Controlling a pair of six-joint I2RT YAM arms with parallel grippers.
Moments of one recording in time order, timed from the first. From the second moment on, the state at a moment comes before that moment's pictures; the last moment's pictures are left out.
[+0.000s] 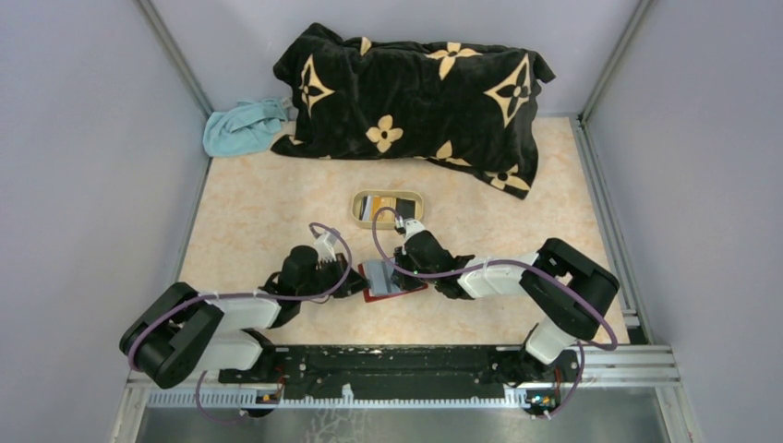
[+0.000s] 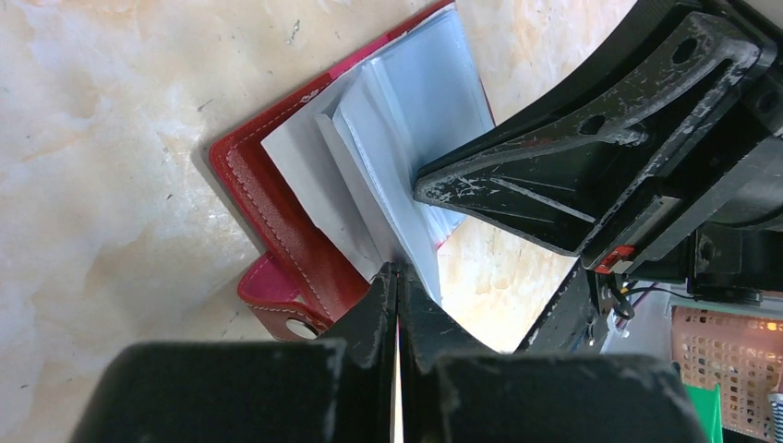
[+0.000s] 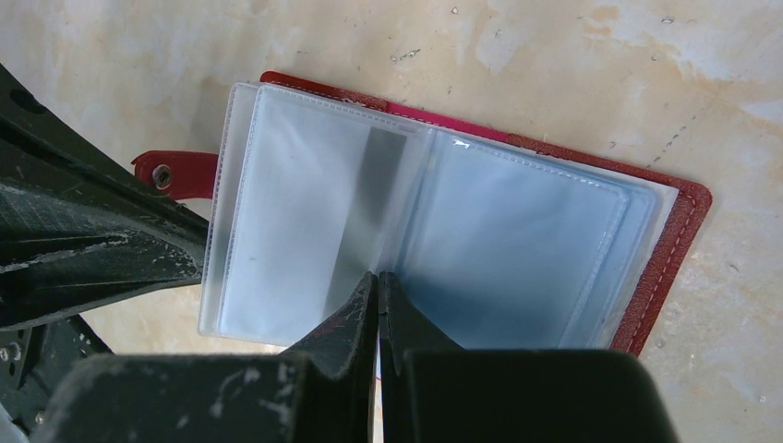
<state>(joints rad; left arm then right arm) -0.62 1.28 0.17 0.64 0.34 -0.78 0.92 1.59 0.63 0.25 -0.02 0.56</state>
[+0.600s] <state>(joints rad) -0.62 1.34 0.19 0.67 0.37 -0.79 0.91 1.59 0.63 0.26 -0.03 0.56</state>
